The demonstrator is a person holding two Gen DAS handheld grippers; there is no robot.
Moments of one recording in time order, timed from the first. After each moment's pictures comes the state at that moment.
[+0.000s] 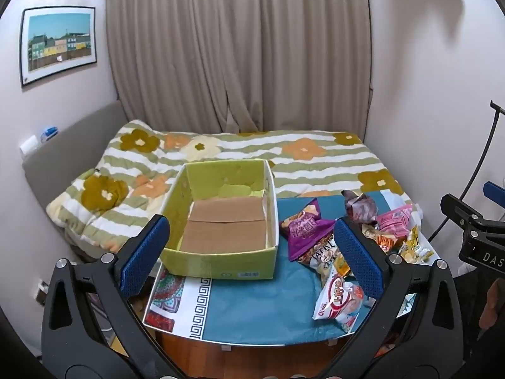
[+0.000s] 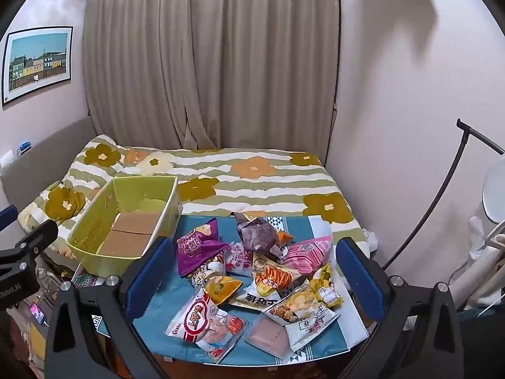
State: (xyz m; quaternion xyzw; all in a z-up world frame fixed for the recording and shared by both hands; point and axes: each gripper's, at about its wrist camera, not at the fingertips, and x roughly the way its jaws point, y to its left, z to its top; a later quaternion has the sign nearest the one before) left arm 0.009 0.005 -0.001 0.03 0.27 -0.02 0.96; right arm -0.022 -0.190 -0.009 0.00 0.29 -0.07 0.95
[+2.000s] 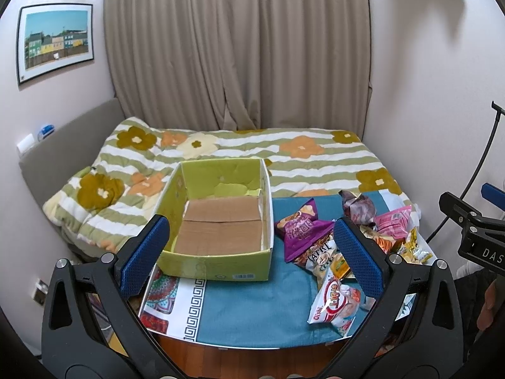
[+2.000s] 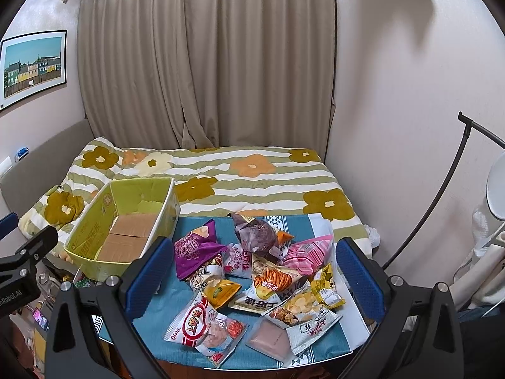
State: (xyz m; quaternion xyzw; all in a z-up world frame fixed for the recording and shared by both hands) left arm 0.013 0.011 -0.002 0.02 0.27 -0.03 0.96; right arm -0.017 -0.197 -0.003 0.00 0.30 -0.08 0.95
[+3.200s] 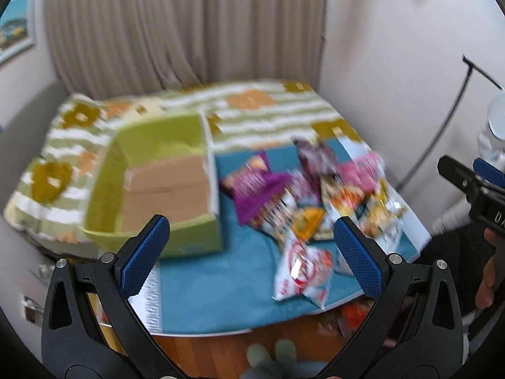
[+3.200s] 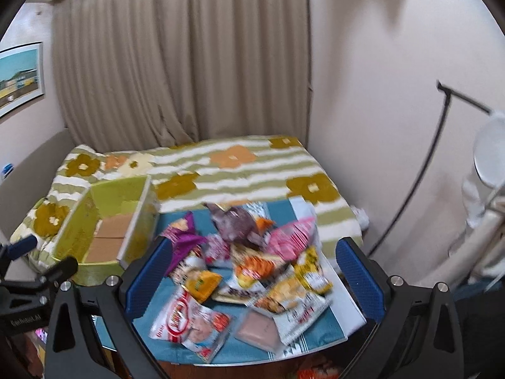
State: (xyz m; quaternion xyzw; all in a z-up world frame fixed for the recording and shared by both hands) left arm 0.058 -0.038 -0.061 0.04 0.39 -0.16 0.91; right arm -0.022 -0.229 -0.016 0.04 0.32 -0.13 0.94
